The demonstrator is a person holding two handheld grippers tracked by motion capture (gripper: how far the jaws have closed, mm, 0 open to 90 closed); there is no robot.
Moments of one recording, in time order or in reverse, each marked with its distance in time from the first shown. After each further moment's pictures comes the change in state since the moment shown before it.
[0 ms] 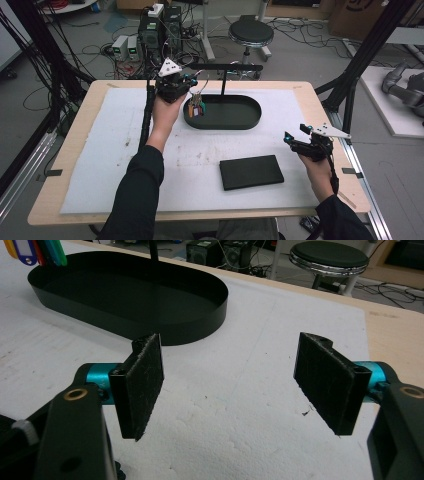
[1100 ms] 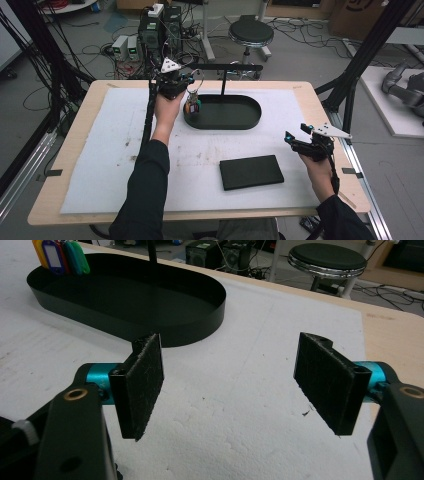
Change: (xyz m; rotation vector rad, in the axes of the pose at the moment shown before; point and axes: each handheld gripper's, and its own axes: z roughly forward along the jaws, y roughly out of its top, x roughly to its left) left arm 0.023 -0.014 0.024 0.047 0.072 -0.053; right arm -0.001 0.000 -0.001 -0.008 -0.001 -0.003
